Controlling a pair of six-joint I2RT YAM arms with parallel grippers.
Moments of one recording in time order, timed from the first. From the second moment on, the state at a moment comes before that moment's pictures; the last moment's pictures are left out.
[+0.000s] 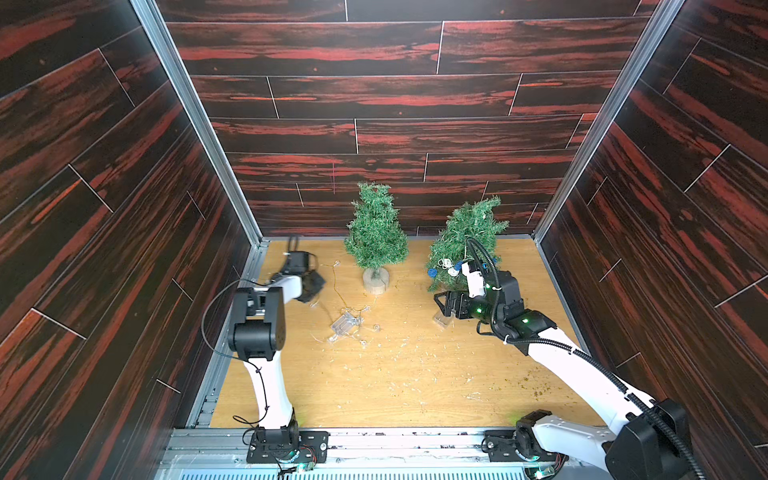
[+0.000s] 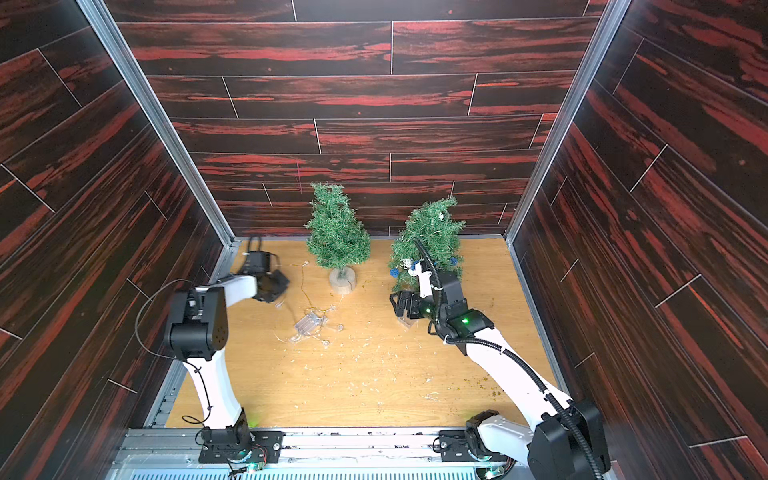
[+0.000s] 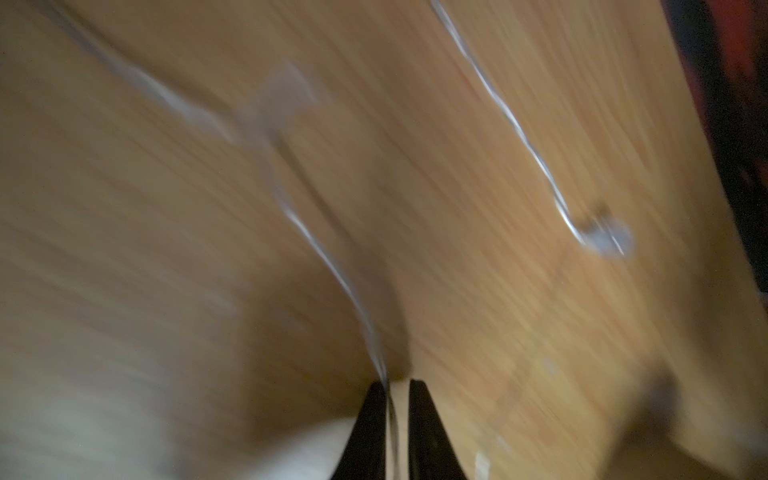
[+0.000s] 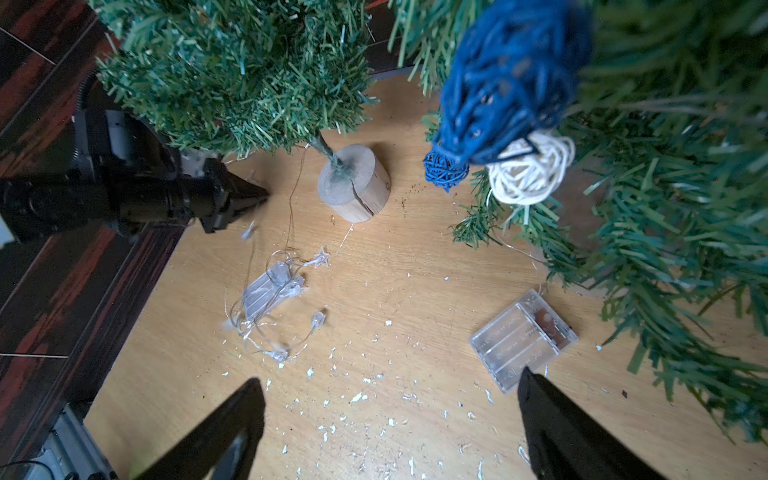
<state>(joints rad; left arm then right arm) -0.01 2.04 1.28 -0.20 0.12 -0.81 0.47 1.18 0.87 -0.26 -0.19 0.39</state>
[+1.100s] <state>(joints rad) -0.23 1.66 1.05 -0.12 0.09 -0.74 0.47 1.15 0.85 -0.26 -0.14 0.42</state>
